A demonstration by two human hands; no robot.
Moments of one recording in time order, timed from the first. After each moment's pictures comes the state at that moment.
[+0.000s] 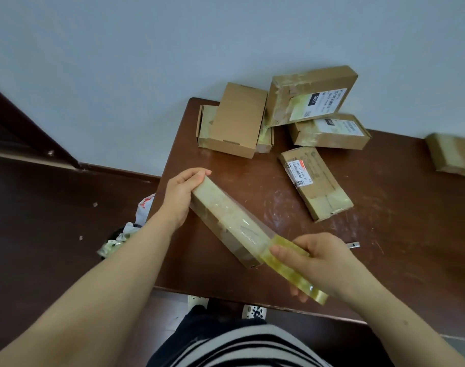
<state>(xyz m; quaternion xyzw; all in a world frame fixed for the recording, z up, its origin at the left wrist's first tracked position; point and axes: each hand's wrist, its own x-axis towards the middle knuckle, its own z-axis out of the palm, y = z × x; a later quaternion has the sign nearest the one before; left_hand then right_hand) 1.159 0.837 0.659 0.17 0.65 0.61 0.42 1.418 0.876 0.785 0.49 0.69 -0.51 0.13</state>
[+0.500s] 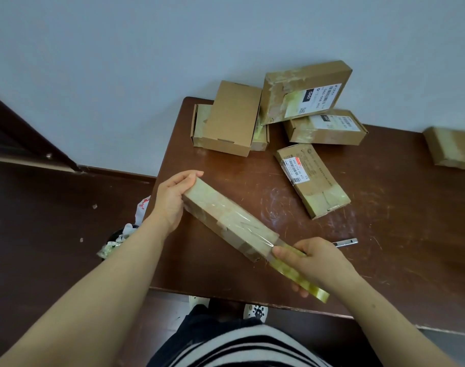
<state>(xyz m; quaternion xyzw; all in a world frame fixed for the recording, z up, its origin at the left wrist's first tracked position) 1.161 0.831 0.656 0.14 0.62 0.63 0.44 1.438 0.892 0.731 0.51 0.71 -0.45 0.18</state>
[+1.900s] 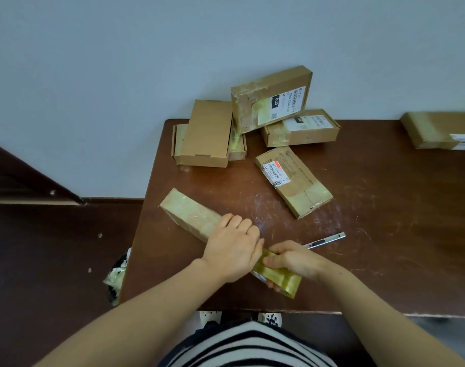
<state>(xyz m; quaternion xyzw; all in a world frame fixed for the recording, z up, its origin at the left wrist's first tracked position) 1.296 0.842 0.677 0.75 0.66 0.08 -0.05 1.450 0.914 0.690 0.42 0.56 -0.70 0.14</state>
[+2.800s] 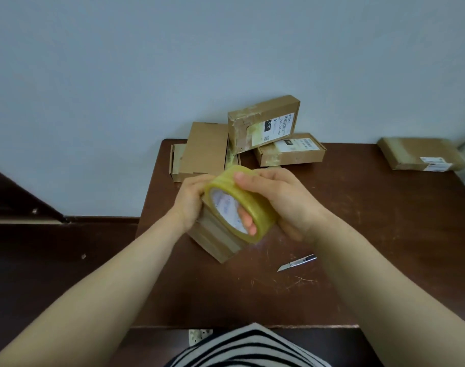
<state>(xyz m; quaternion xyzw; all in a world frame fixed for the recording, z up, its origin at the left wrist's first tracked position) 1.213 0.886 0.752 0.27 0.59 0.57 0.50 1.388 0.918 0.841 0.29 0.61 -0.72 -0.15</state>
